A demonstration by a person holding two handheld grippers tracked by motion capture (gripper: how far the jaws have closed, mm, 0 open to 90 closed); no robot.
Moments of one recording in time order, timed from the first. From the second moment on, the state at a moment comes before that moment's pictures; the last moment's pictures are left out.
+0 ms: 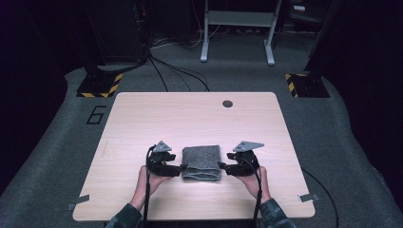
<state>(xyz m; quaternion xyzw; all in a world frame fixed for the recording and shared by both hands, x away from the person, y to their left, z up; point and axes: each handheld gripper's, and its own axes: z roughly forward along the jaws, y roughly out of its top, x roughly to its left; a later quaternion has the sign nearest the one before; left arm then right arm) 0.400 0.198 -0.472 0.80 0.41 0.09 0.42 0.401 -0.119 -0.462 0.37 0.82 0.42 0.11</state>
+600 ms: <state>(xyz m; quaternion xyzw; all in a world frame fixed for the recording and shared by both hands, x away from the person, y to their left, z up) 0.404 0.179 -0.504 0.84 0.42 0.13 0.33 0.411 -0.090 -0.491 0.41 0.84 0.35 0.13</state>
